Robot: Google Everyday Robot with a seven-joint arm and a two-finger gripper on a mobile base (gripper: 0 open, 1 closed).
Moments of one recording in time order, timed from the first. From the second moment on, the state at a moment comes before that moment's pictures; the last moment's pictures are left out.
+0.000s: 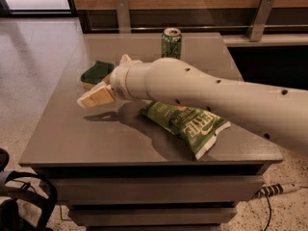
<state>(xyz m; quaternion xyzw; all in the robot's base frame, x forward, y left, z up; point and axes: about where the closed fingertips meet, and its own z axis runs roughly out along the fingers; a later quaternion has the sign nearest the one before) 0.600 0.134 0.865 -0.43 0.71 0.19 0.52</state>
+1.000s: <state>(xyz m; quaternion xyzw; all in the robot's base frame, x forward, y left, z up) 0.632 0.171 0.825 -0.39 0.72 0.23 0.53</state>
